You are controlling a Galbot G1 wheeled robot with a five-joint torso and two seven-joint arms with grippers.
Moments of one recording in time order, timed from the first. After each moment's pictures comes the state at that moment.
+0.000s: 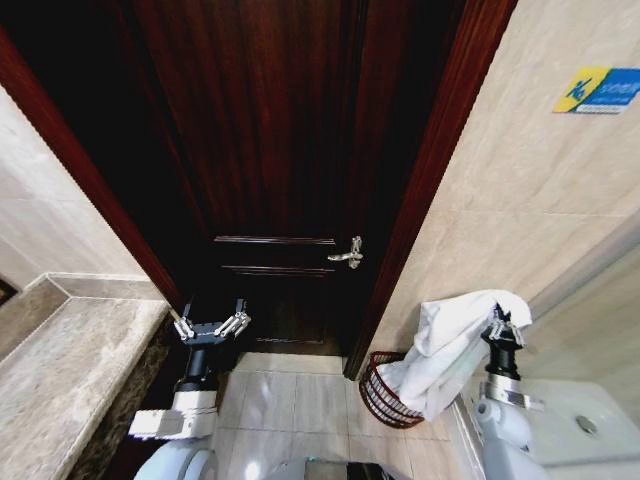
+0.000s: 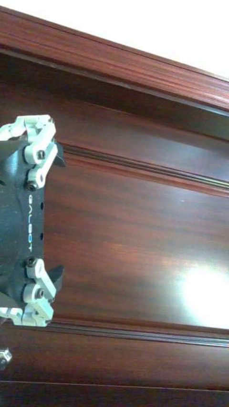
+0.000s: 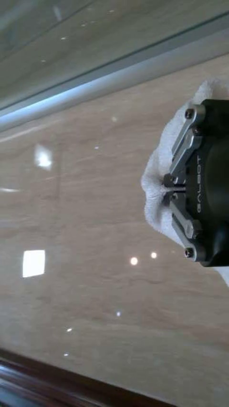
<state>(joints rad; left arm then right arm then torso) 1.88 -1.61 -0.57 -2.47 -0.19 -0.20 0.04 -1.29 1.35 0.91 1.40 0.60 0.82 -0.38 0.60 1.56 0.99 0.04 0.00</state>
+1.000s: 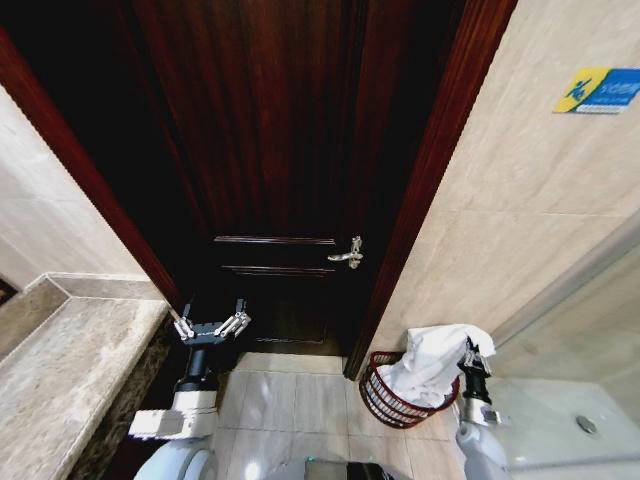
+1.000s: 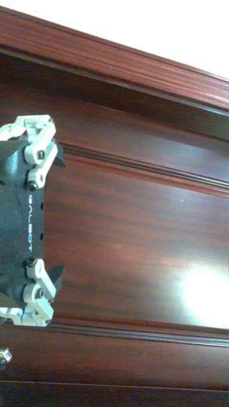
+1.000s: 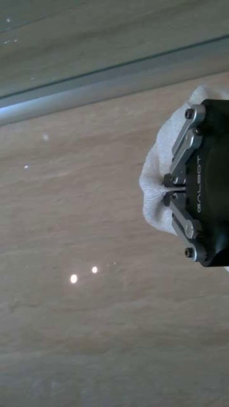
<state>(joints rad) 1.88 -1.61 -0.57 -2.47 -0.19 -0.20 0.04 -1.23 1.35 0.85 1.01 0.66 0.82 -0.45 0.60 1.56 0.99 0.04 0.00</state>
